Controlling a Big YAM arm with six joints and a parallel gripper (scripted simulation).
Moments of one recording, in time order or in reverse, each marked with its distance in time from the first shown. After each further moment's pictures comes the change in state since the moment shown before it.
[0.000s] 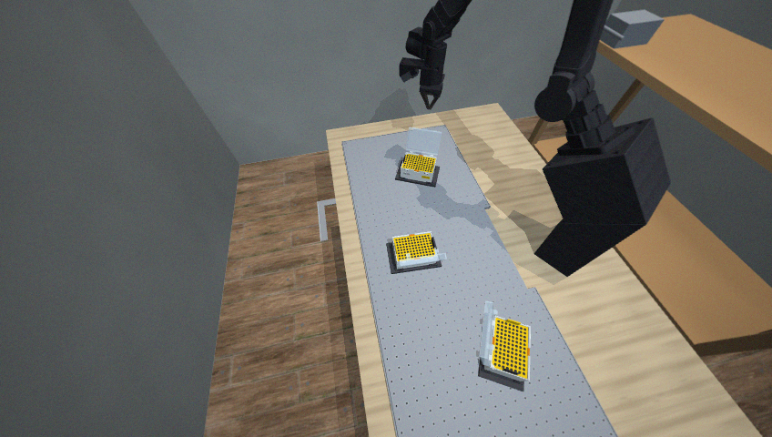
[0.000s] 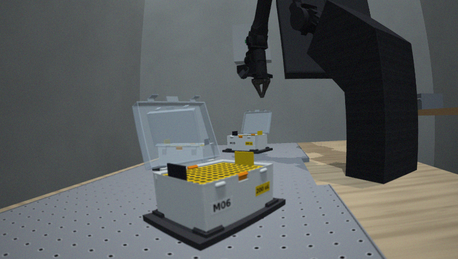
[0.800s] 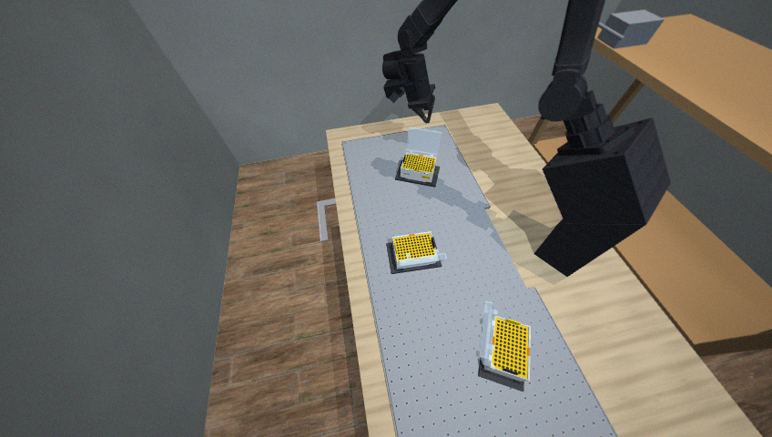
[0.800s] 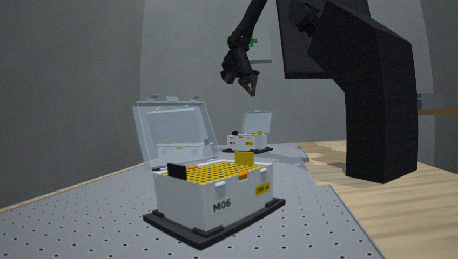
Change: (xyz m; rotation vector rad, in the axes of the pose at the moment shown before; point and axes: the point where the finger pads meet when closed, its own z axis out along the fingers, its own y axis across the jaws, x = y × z) arm 0.007 0.079 -0.002 0.005 0.294 0.030
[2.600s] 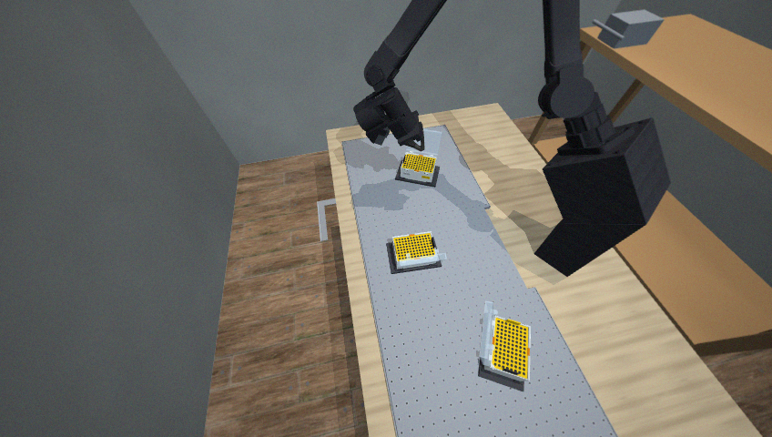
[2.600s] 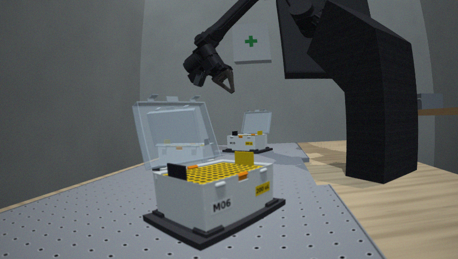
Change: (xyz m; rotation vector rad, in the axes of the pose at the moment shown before) arm 0.013 0.139 0.001 0.109 0.225 -0.282
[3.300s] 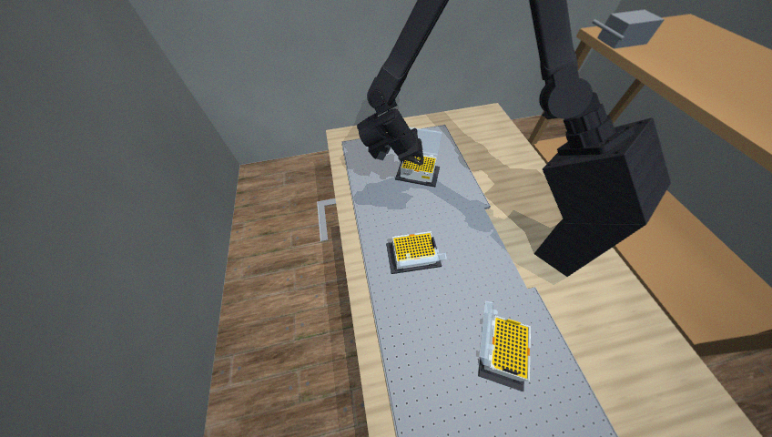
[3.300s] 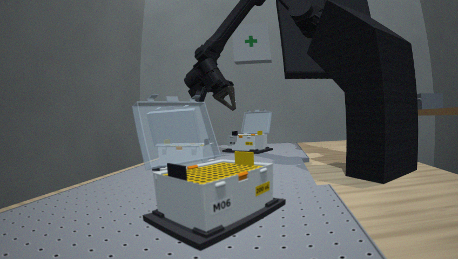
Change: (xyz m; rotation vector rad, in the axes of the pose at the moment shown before) arm -0.027 0.001 0.051 0.000 0.005 -0.007
